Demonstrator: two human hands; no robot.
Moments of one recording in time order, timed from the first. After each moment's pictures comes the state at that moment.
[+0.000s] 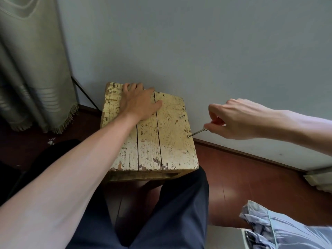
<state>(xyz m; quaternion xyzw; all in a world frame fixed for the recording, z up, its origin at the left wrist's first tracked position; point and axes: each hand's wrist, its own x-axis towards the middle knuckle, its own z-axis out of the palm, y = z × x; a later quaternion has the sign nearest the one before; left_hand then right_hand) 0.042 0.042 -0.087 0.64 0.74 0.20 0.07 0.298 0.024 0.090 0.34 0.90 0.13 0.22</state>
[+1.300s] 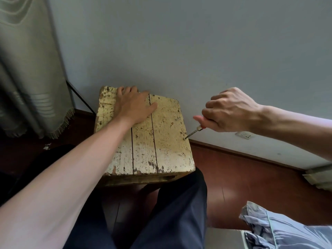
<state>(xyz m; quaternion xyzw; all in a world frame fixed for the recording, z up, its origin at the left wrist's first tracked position) 0.043 0.044 -0.086 0.64 0.74 0.20 0.07 0.296 0.045 0.091 0.13 0.95 0.25 0.11</state>
